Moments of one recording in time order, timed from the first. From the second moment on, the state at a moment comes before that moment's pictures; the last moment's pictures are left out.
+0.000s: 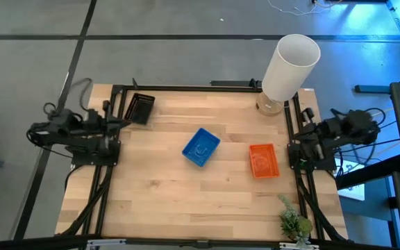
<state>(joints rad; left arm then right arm) -0.13 0.00 0.53 -0.33 -0.30 0.03 0.30 0.01 0.61 -0.46 0.09 -0.03</state>
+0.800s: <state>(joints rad) -0.13 0.01 0.01 0.07 -0.39 0.03 0.30 0.01 0.01 0.18 0.10 -0.04</state>
